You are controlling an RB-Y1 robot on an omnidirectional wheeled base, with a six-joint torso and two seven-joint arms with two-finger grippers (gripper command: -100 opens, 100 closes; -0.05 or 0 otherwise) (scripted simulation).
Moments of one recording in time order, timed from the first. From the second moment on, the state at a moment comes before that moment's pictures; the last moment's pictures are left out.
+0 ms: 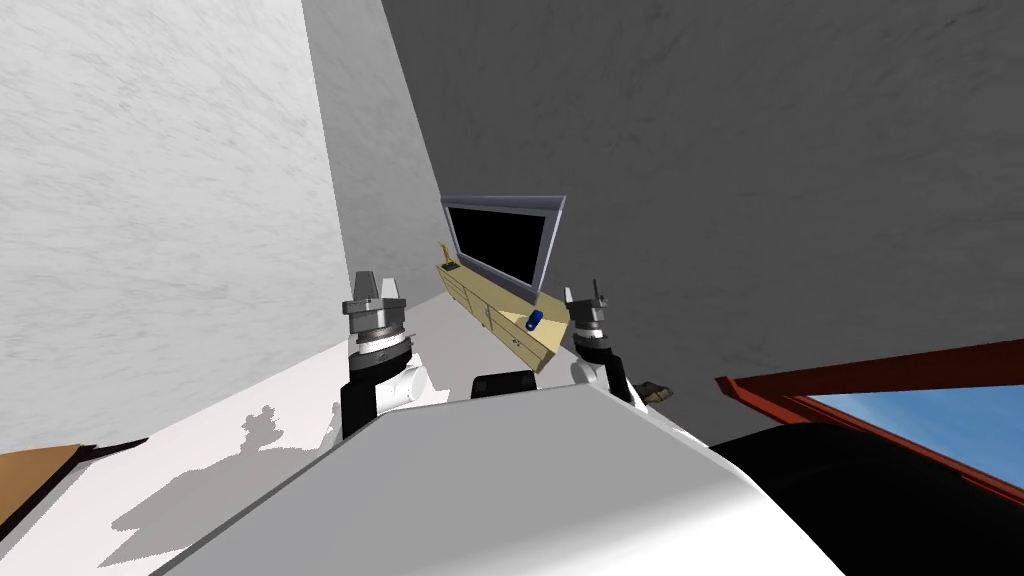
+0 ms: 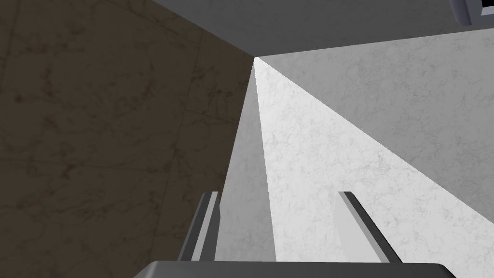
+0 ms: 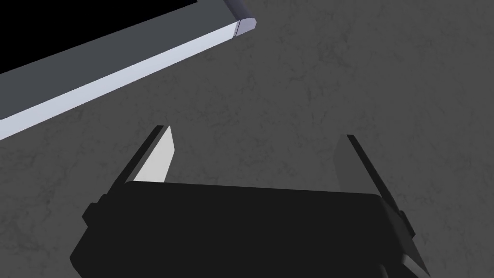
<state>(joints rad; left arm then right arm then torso) 0.49 -0.01 0.03 -2.31 0.00 -0.51 -0.17 0.55 -0.23 0.07 -2.22 -0.30 -0.53 -0.16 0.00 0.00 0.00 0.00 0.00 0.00</state>
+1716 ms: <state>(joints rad) 0.49 -0.01 0.03 -2.31 0.00 -0.51 -0.17 0.56 -0.51 0.17 -2.14 -0.85 -0.50 -0.27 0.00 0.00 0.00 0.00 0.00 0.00</state>
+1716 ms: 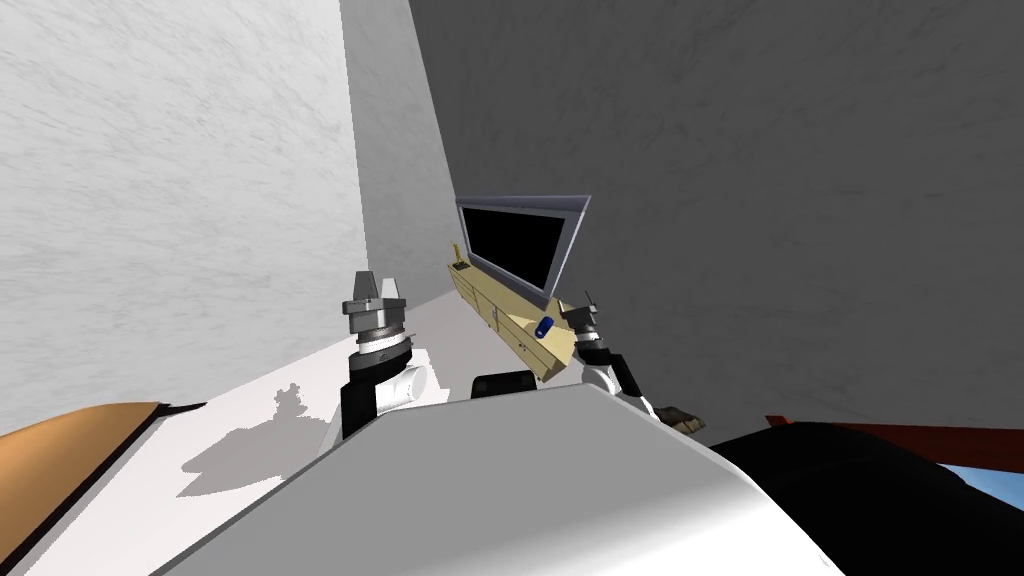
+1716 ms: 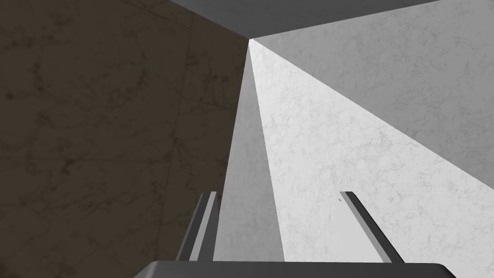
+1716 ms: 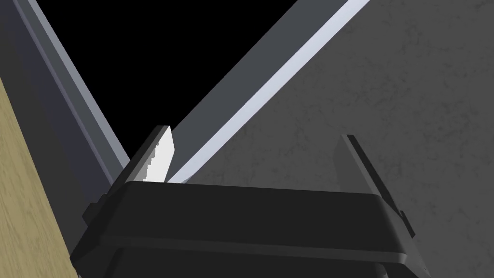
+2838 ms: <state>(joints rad) 0.49 -0.01 0.03 -2.31 0.00 -0.51 -0.17 0.56 -0.67 0.24 -2.08 -1.21 -0.47 -0.35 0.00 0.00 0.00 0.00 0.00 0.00</state>
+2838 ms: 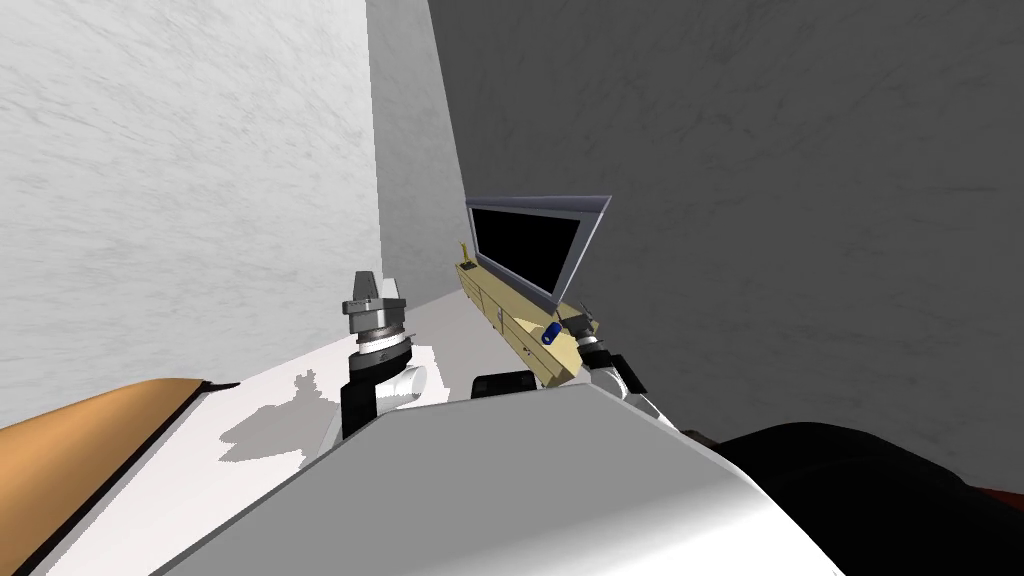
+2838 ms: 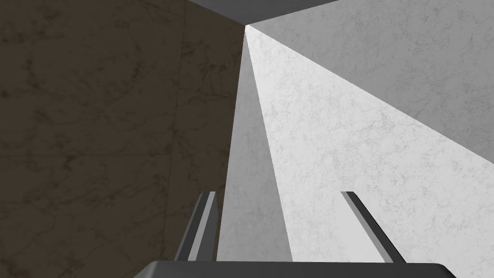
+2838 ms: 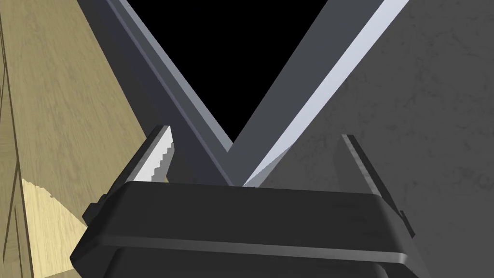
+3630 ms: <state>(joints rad) 0.49 -0.01 0.03 -2.31 0.00 -0.51 -0.17 0.57 -0.77 0.29 -2.04 -1.46 -0.46 -0.40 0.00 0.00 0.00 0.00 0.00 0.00</state>
